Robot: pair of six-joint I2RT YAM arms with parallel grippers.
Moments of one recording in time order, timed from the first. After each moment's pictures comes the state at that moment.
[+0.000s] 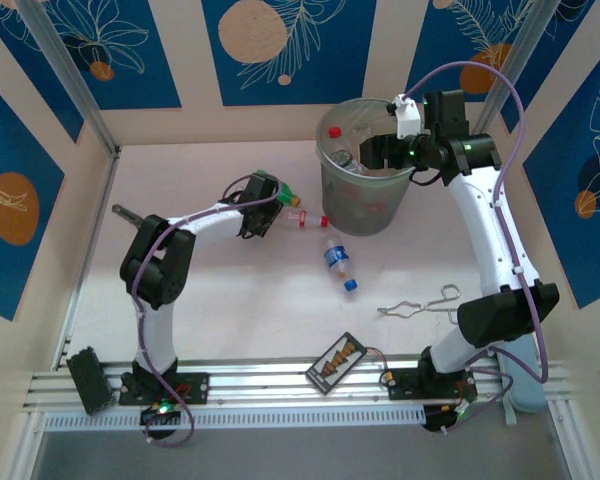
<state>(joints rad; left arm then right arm) -0.52 2.00 1.33 -0.24 -0.11 -1.40 0.17 1.56 1.84 -0.98 -0.37 0.04</state>
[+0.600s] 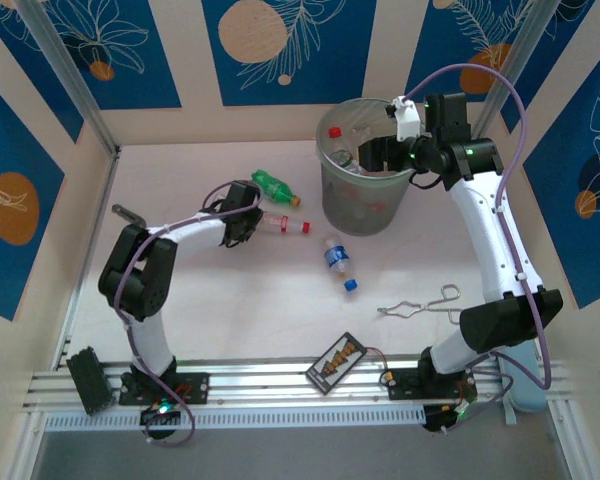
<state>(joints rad) -0.45 1.84 1.14 -0.19 -0.16 -1.39 0.19 1.53 1.80 -0.96 -0.40 0.02</state>
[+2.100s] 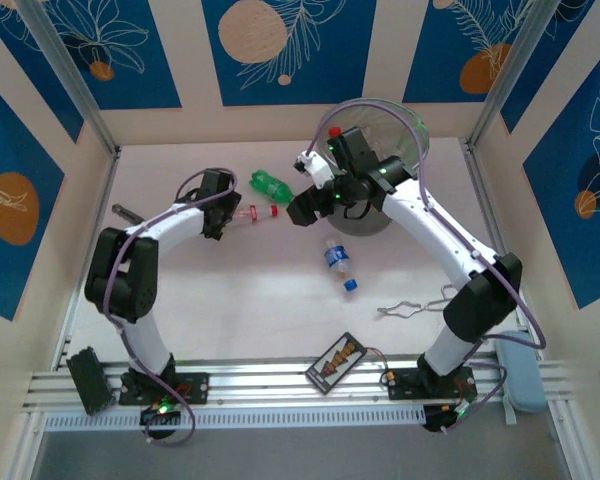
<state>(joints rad) -0.31 1.82 1.19 -0.32 -0.17 -1.36 0.56 1.63 1.67 -0.92 -0.40 -0.07</state>
